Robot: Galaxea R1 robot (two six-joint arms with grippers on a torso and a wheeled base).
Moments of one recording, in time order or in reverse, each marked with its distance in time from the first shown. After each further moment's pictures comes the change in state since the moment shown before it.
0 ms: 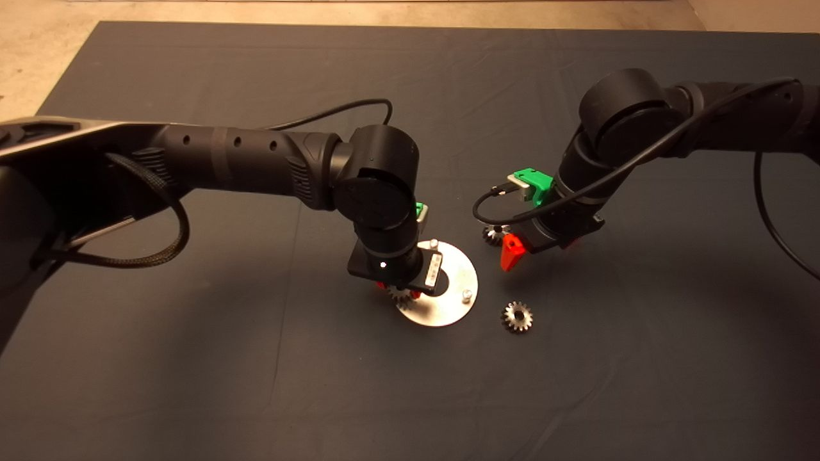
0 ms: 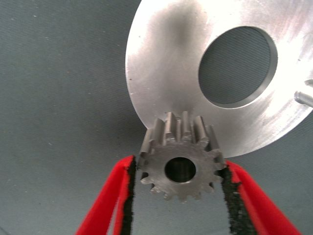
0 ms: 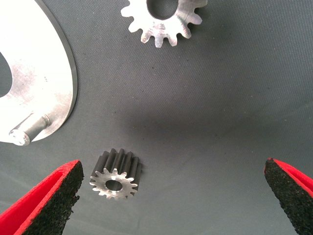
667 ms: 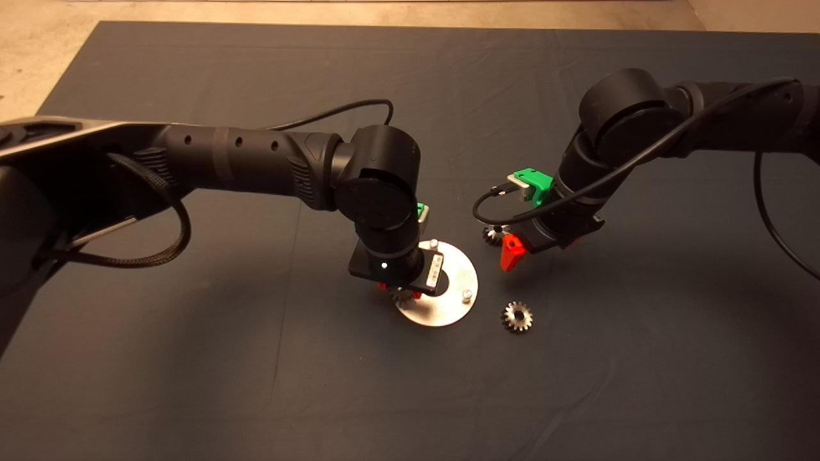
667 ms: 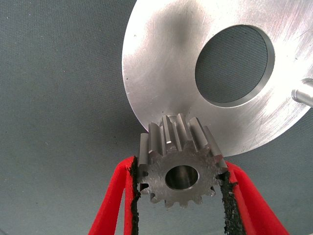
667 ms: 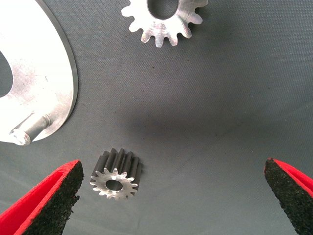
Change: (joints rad) left arm 0.000 0.005 -0.001 -0.001 -0.001 -0.002; right arm 0.000 0.000 0.000 0.000 0.000 0.000
